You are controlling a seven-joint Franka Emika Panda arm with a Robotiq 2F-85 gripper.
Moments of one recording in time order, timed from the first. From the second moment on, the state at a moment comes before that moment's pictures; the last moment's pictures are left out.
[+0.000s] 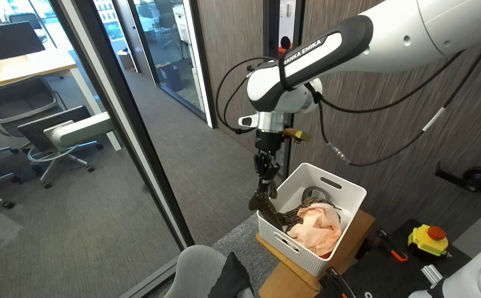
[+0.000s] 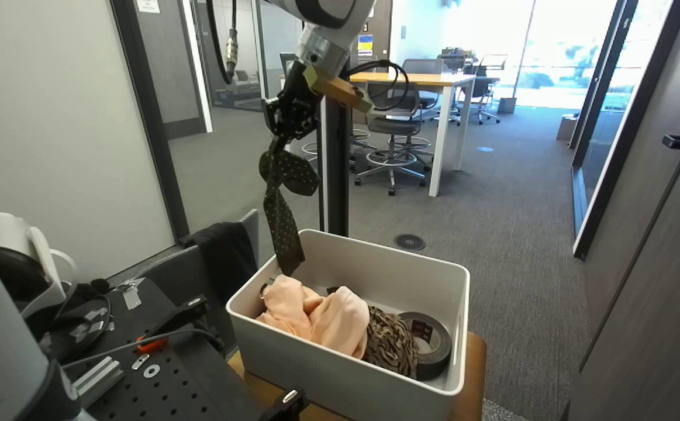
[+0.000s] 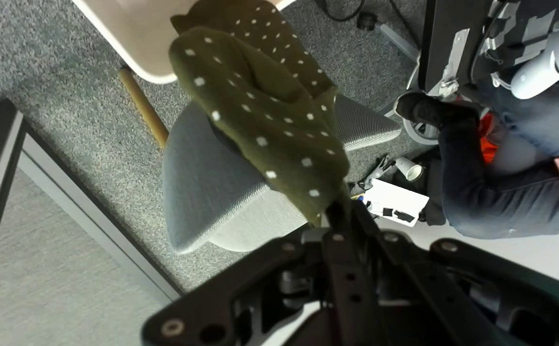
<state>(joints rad) 0.01 0.13 0.25 -2.12 0.42 1.96 -1.36</state>
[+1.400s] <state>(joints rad) 0.19 0.33 0.26 -1.83 0.31 1.94 -1.32</state>
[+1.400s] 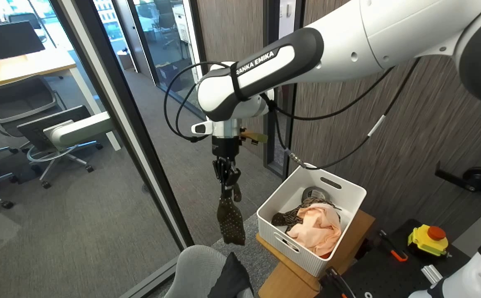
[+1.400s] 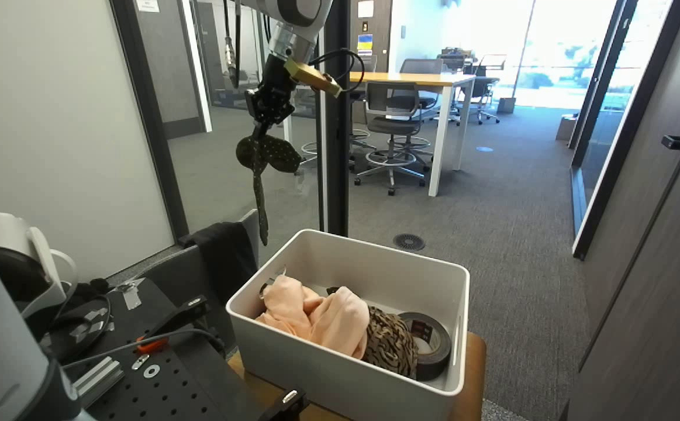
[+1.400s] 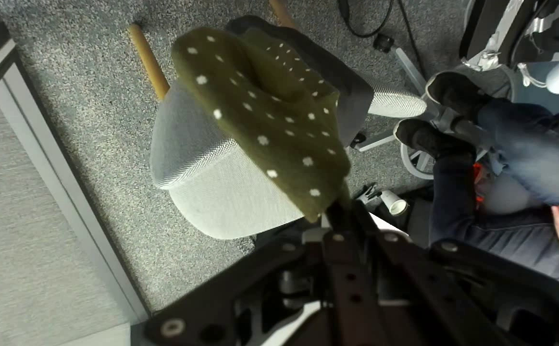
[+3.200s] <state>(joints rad) 0.46 0.98 0.37 -1.33 0.15 1.73 -0.99</state>
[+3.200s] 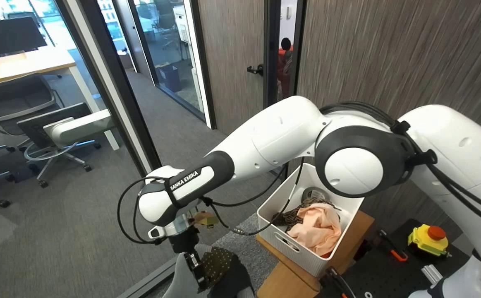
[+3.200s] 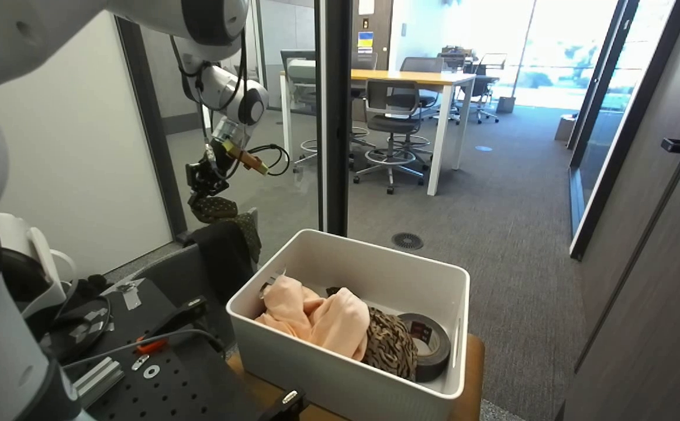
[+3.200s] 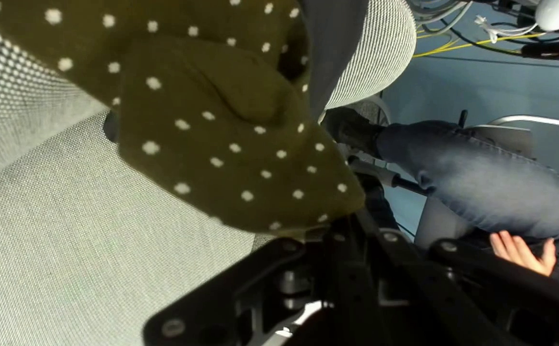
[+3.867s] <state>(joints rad) 0.46 1.08 0.37 -1.14 0.13 1.60 -0.99</state>
